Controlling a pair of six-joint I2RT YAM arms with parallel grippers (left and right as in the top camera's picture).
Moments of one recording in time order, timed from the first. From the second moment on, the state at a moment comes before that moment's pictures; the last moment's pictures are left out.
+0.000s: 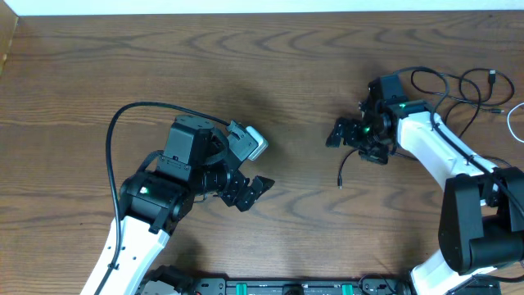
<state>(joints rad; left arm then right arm) -0.39 1.06 0.99 -0.83 0.49 0.26 0.19 1.78 1.12 -0.72 -0.34 0.53</state>
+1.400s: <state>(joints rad) -0.39 1.06 0.99 -0.83 0.49 0.26 0.41 1.75 0.96 -0.59 0.03 0.67</state>
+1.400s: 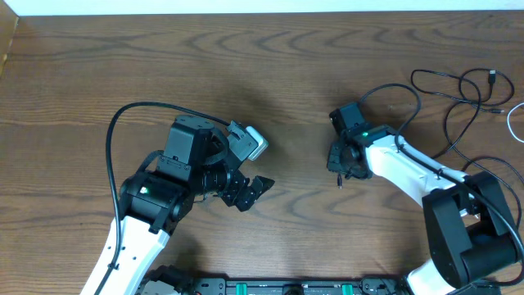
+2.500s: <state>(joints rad) -0.39 1.06 0.99 -0.83 0.49 0.26 0.05 1.74 1.50 -0.58 0.16 0.36</state>
